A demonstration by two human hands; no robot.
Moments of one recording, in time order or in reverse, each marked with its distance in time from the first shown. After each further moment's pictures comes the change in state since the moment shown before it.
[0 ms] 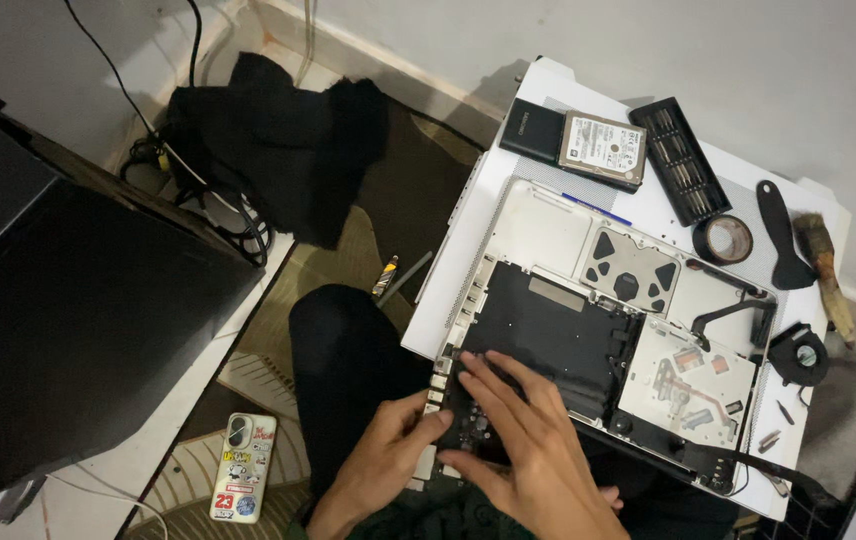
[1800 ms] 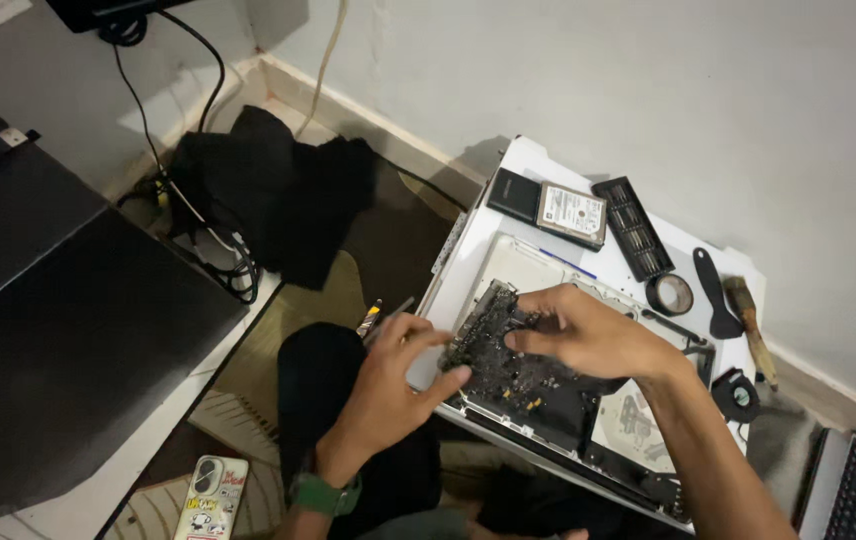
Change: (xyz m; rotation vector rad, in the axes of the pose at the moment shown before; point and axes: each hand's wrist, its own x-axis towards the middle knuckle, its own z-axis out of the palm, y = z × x) left_hand 0.044 0.071 -0.025 0.512 0.169 0.749; right_hand 0.140 0.030 -0.120 0.151 -0.510 0.337
